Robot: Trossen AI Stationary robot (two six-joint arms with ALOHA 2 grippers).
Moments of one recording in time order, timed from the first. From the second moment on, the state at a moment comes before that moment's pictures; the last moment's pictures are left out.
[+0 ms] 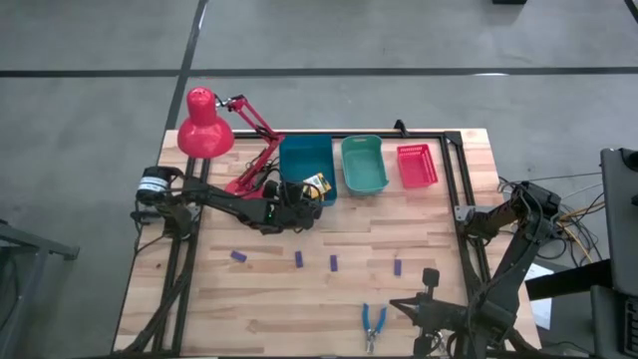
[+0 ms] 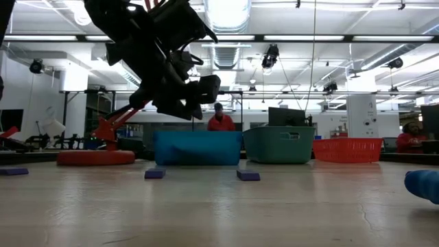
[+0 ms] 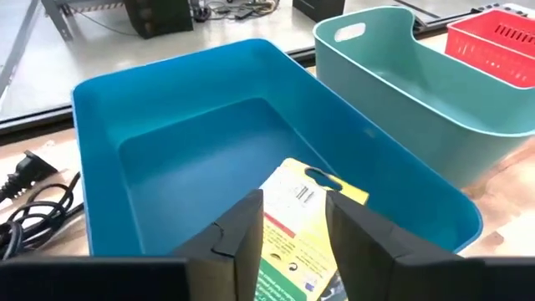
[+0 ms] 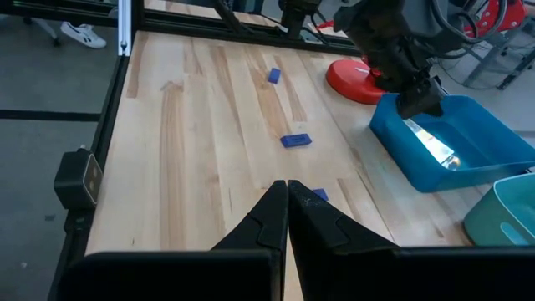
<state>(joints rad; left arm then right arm) -0.05 1.71 0.93 -0.04 -0.97 -0.84 1.06 1.64 1.29 -0.78 1.08 0.91</state>
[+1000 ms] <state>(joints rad) -0.37 1.41 1.13 -0.04 -0.81 -0.49 1.06 1.64 1.27 -0.79 1.07 0.90</state>
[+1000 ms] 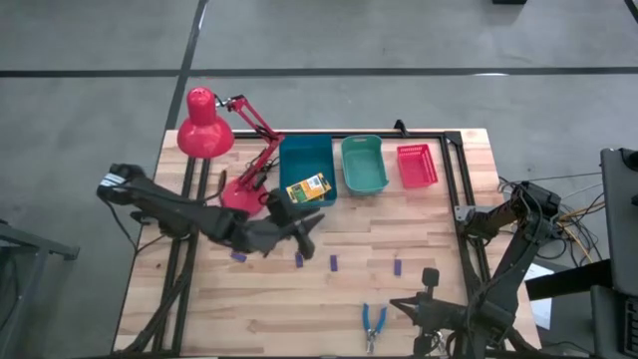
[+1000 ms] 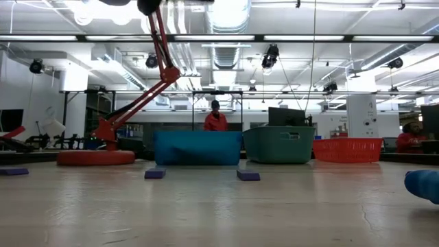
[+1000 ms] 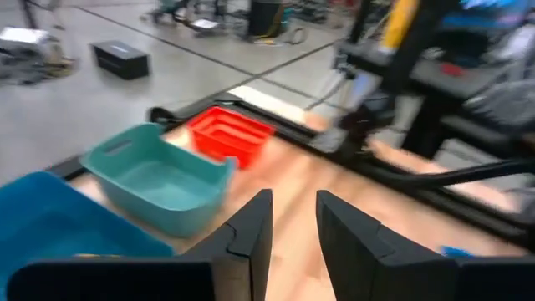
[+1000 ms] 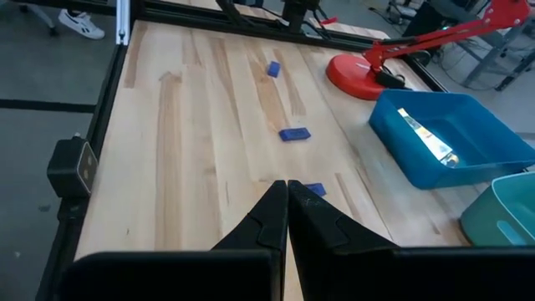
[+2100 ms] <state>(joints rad) -0.73 1.29 1.14 -1.19 -0.31 -0.53 1.06 1.64 1.27 -0.77 1.07 0.81</state>
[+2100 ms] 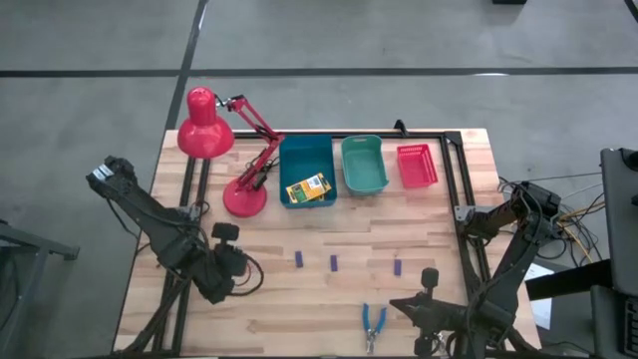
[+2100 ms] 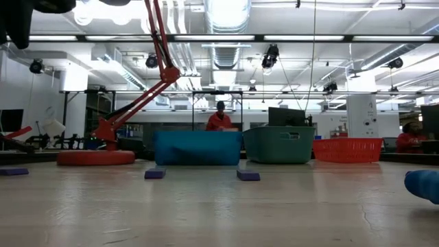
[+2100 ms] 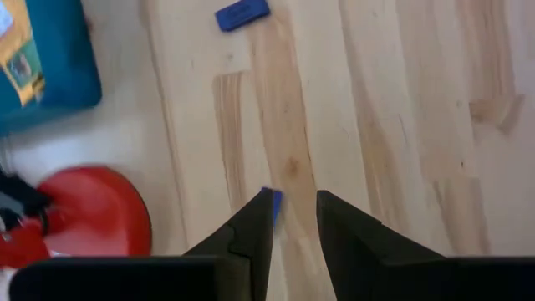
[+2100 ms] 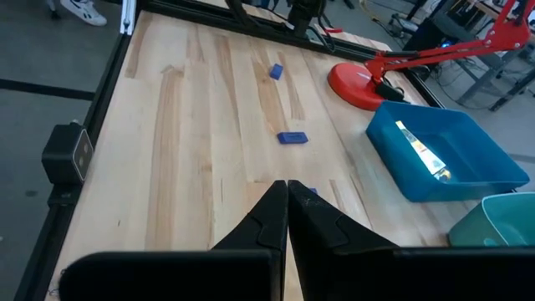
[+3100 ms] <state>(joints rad) -0.80 0.99 0.81 -0.96 -0.27 -0.58 1.06 1.64 1.27 -0.77 1.07 0.81</state>
